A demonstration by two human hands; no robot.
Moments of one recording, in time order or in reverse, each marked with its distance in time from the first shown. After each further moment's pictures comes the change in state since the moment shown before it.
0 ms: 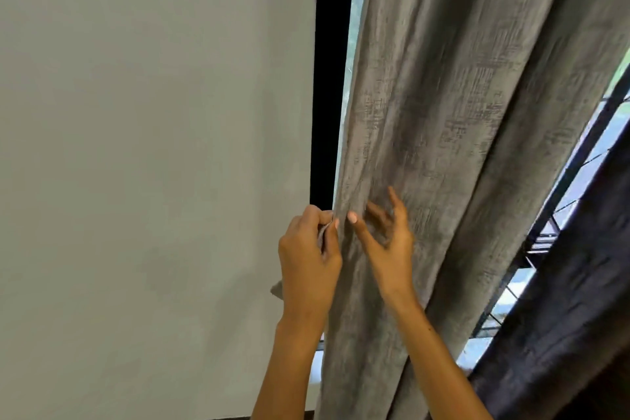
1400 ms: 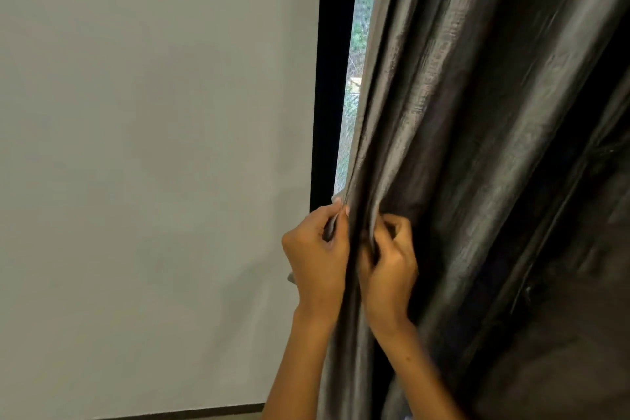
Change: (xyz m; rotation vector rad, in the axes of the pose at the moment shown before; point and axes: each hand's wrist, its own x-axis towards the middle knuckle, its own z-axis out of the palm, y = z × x) left_hand 0.002 -0.020 0.026 -0.243 0.151 -0.010; right_hand -0.025 0.018 0.011 -0.404 0.213 -0.205
